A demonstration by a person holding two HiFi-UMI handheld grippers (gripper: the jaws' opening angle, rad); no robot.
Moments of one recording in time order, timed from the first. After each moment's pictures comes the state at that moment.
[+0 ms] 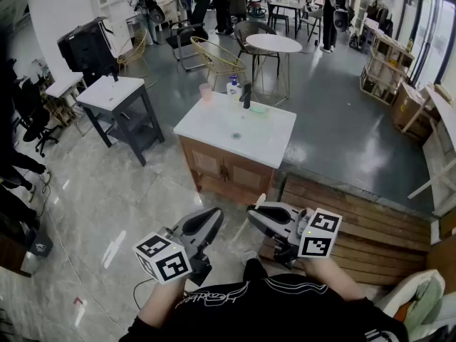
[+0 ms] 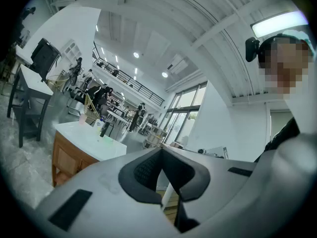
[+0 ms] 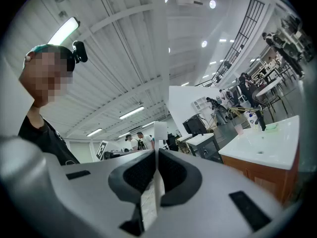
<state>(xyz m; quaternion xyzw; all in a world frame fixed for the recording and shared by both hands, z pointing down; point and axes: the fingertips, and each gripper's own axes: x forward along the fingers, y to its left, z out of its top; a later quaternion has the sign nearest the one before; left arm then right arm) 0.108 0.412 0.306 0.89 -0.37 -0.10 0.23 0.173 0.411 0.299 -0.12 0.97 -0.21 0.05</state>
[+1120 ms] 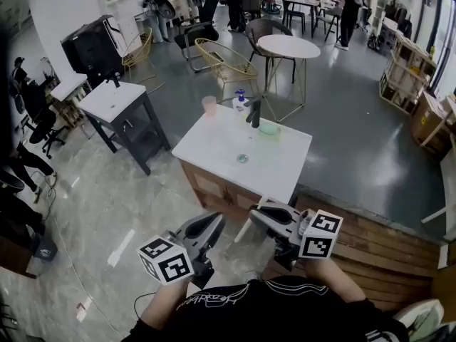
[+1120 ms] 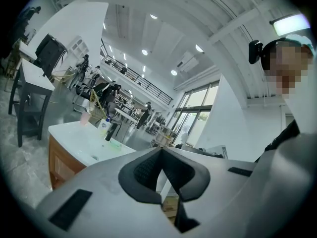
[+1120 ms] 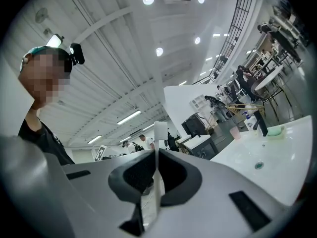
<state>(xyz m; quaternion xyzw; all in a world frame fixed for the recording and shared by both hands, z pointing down) 0.118 0.227 0.324 0.88 -0.40 -0.09 0.26 0.183 0.215 0.308 -0.11 0.96 -0.24 0.07</state>
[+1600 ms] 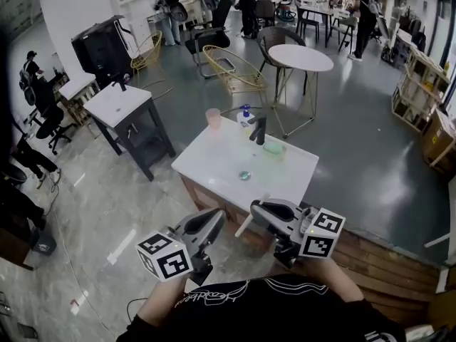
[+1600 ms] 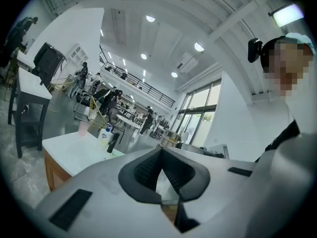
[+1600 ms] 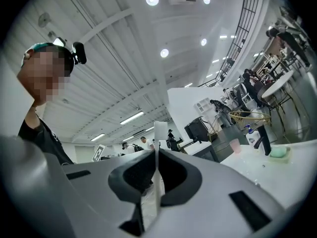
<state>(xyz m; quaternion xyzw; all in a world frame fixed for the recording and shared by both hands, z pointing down) 0.123 0.138 0.310 0.87 -0.42 -0.09 0.23 0.191 0.122 0.292 -0.08 0.97 -0.21 0.08</state>
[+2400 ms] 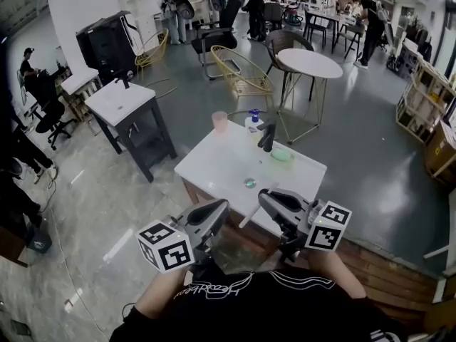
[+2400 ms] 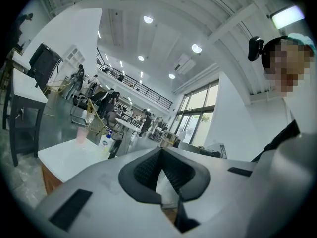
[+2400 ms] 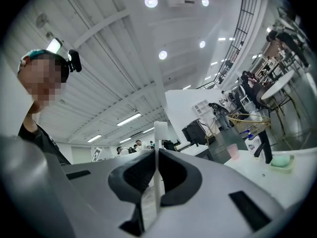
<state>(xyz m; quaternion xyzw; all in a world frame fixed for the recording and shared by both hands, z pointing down) 0.098 0.087 0.310 0.88 -0.42 -0.10 0.21 0.170 0.061 0.291 -0.10 0.97 -0.21 0.09</state>
